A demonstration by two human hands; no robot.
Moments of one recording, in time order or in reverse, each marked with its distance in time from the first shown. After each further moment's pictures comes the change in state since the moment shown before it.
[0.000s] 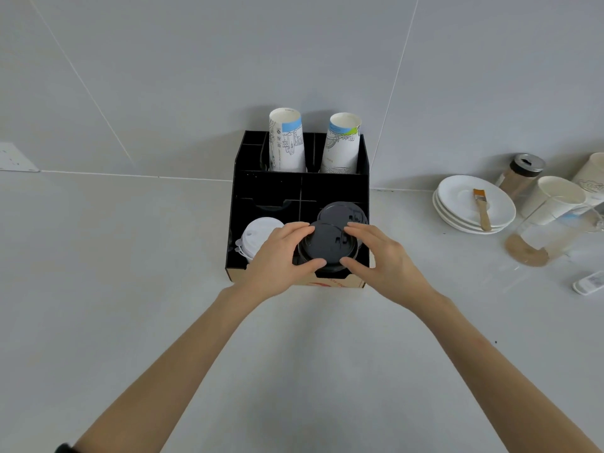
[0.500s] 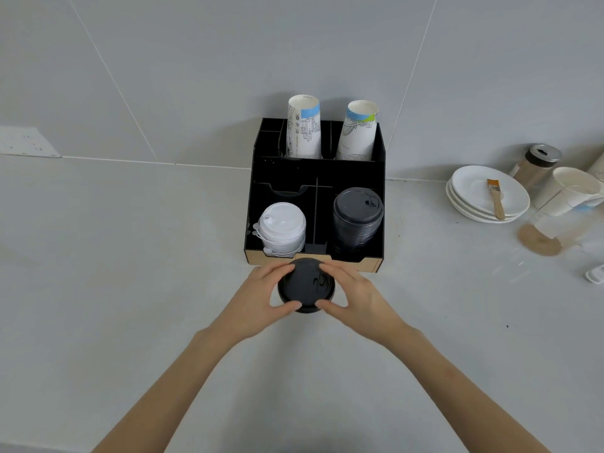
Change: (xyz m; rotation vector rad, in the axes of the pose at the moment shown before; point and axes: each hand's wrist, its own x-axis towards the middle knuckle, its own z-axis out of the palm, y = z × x) left_hand -0.087 -0.043 0.001 -0.023 -0.082 -0.080; right_hand -0.045 -0.025 0.072 0.062 -0.173 -0.018
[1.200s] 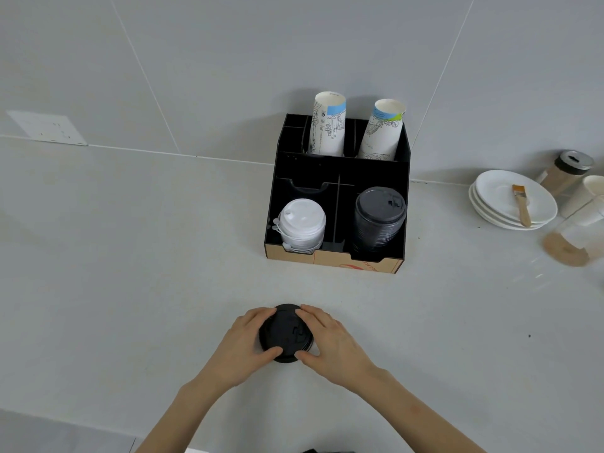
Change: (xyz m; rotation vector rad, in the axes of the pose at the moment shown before) left_hand -0.068 -0.044 0.017 -0.053 -0.097 -0.304; right_hand -0.019 -0.016 0.081 -0.105 -0.284 0.020
